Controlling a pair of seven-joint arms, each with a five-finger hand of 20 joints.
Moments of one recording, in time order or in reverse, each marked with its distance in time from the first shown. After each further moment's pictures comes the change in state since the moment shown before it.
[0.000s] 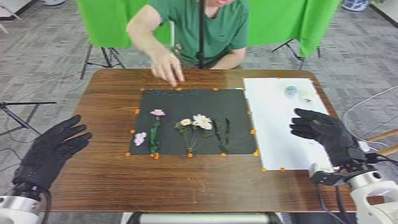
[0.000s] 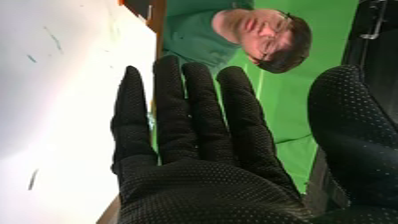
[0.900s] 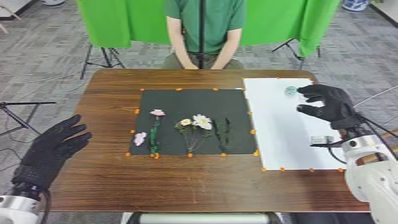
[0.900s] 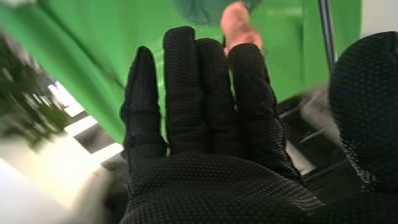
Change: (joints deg) left arm 0.1 0.3 -0.2 0.0 0.0 0.0 0.0; right arm 16.8 19.7 -15.5 14.7 -48.3 26.2 -8.4
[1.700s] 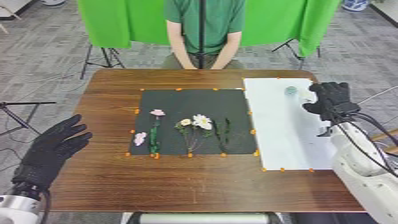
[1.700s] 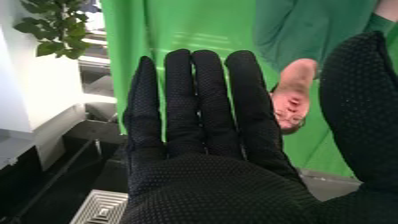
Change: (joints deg) left arm 0.1 0.3 0.0 0.0 0.0 0.0 0.1; right arm 20.0 7.1 -23.2 18.8 -24.5 6.7 22.8
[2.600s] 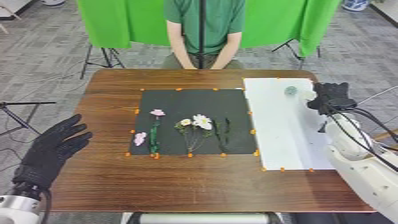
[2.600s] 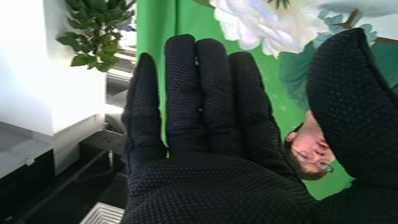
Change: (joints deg) left arm -0.1 0.0 0.3 -0.1 0.0 0.2 0.4; right arm 12.0 -1.3 -10.3 10.5 0.0 -4.8 6.4
